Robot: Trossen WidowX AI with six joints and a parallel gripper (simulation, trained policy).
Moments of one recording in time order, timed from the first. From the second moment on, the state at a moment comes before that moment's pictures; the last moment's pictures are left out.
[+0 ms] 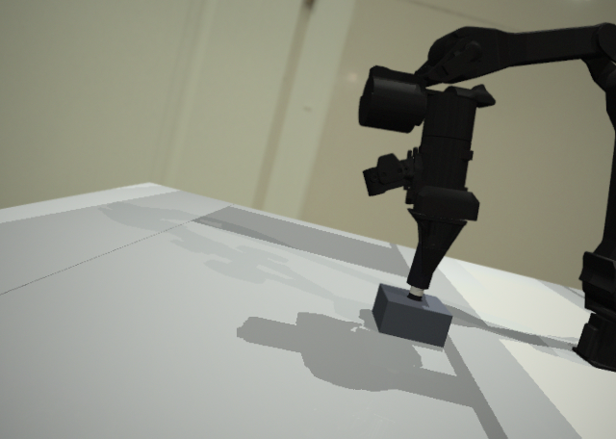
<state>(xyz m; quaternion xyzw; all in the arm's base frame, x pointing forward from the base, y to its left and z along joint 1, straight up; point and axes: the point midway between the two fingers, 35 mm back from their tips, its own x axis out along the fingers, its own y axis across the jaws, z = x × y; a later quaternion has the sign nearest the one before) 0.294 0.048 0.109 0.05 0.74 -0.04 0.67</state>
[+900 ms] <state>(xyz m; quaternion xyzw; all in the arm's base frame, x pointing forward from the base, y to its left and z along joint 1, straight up) 0.294 0.047 0.107 0.05 0.74 -0.03 0.67</state>
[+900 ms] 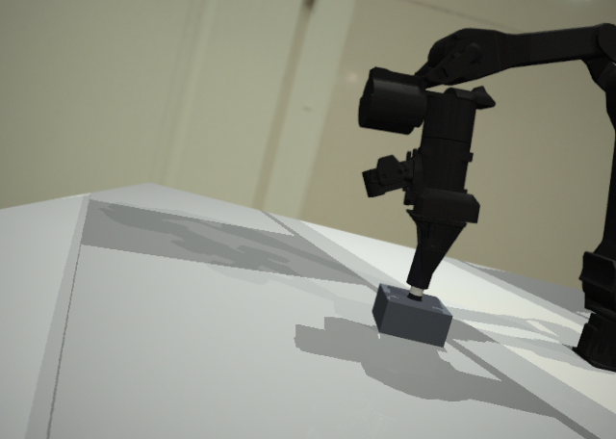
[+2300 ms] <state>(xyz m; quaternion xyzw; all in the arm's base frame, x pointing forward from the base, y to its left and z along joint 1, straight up) 0.274 0.040 0.094 0.03 0.75 -0.03 0.66</state>
